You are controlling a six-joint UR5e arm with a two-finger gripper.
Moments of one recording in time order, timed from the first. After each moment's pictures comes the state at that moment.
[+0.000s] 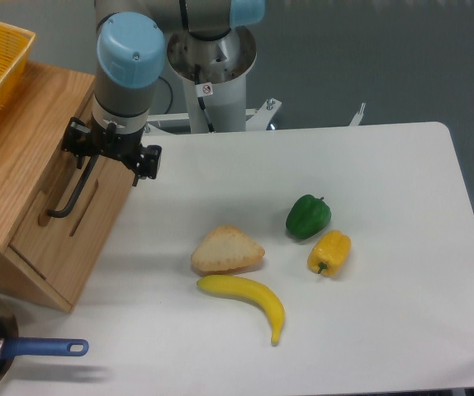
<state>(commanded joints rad) 2.18 -1.67 -1.65 -1.43 1.24 0.32</state>
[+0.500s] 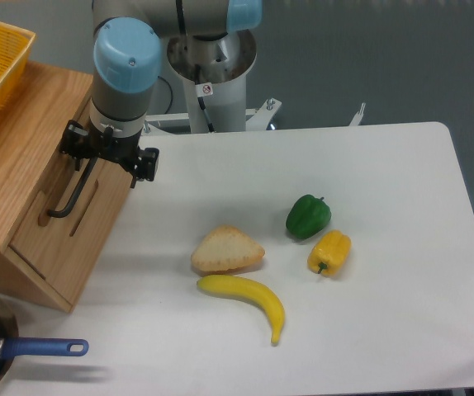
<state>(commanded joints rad) 2.18 -1.68 -1.65 -1.42 1.24 0.32</state>
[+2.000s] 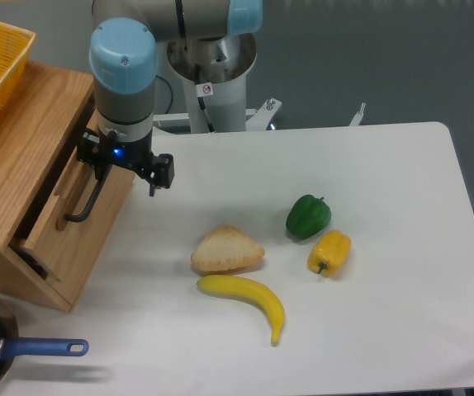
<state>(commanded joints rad) 2.18 -1.69 -1.61 -1.38 1.39 0.42</state>
